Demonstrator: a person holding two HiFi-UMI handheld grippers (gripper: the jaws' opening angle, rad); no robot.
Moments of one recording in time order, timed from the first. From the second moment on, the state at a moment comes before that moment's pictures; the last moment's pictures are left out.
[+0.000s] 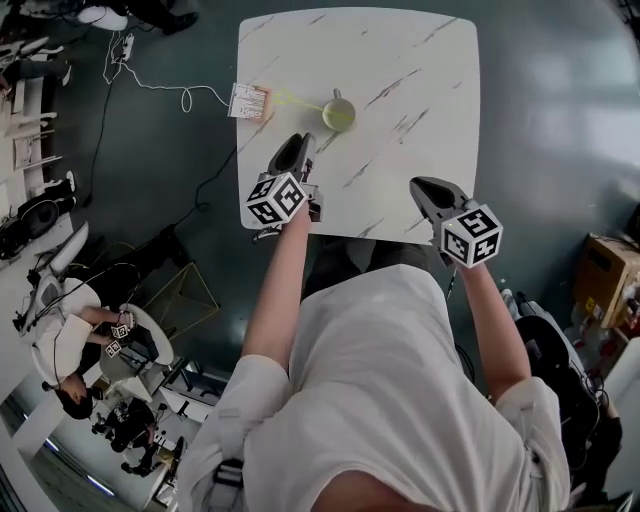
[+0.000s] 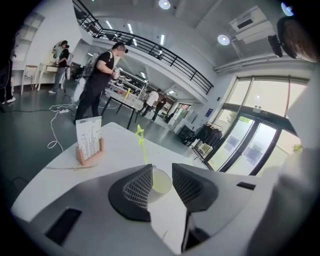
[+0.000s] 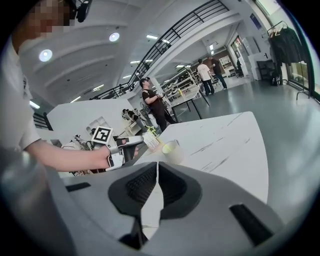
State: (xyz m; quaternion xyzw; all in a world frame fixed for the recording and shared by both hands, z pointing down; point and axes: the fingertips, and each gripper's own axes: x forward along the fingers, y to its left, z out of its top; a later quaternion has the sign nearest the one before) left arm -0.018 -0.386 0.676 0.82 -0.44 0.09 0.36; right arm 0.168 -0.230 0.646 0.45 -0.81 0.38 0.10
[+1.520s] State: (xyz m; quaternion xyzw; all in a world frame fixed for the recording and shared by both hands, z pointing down) left arm -0.178 -0.153 0.510 0.95 -0.17 0.13 0.23; right arm 0.011 -0.056 0.463 0.63 -0.75 0.19 0.02
